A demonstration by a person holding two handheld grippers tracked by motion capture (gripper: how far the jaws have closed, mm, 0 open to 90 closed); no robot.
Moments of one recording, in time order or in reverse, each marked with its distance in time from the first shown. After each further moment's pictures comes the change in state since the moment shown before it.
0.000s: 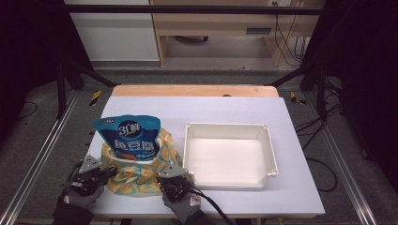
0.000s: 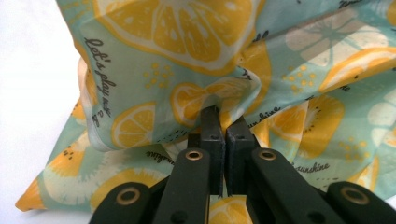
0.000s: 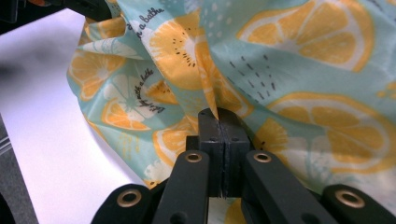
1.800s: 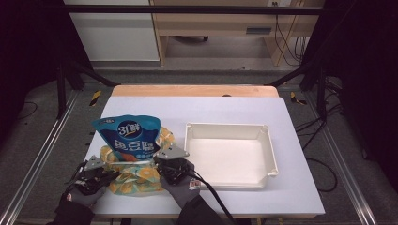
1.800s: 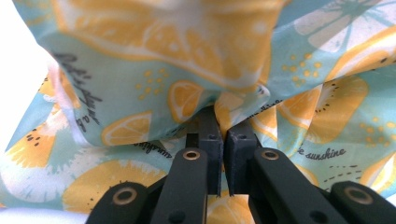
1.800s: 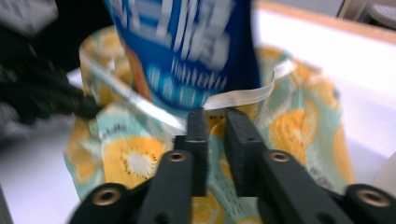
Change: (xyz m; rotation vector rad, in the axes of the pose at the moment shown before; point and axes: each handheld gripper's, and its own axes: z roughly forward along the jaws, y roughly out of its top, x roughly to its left) left arm 0.004 -0.004 0.013 0.071 -0.039 -0.020; right arm -0.007 0.059 -0.022 -0.084 -0.080 -0.035
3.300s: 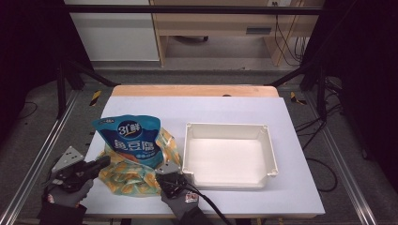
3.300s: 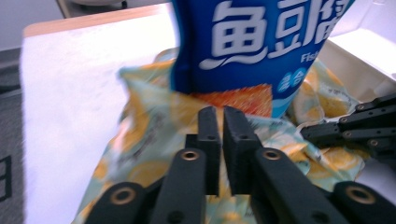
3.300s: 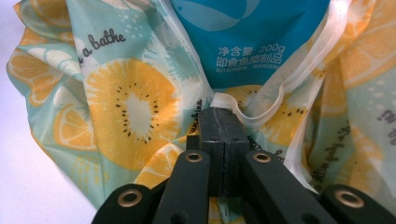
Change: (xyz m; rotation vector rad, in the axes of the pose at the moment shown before) left arm -0.016 0.038 -0.065 -0.297 -0.011 0.018; right arm 0.011 -0.056 0.032 0.140 -0.019 0.006
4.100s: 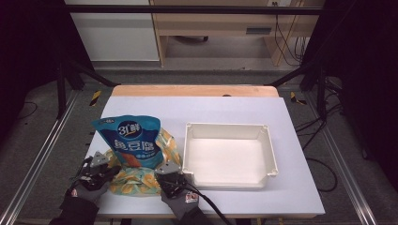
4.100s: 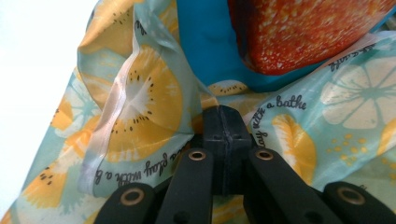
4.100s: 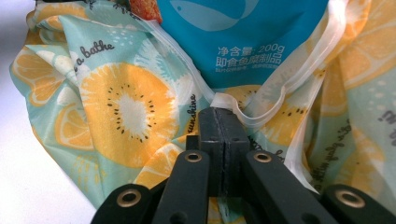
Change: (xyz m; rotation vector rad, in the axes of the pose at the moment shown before) left arm 0.013 -0.045 0.063 0.299 0.055 0.031; right arm 0.000 0.000 0.000 0.000 0.001 0.004
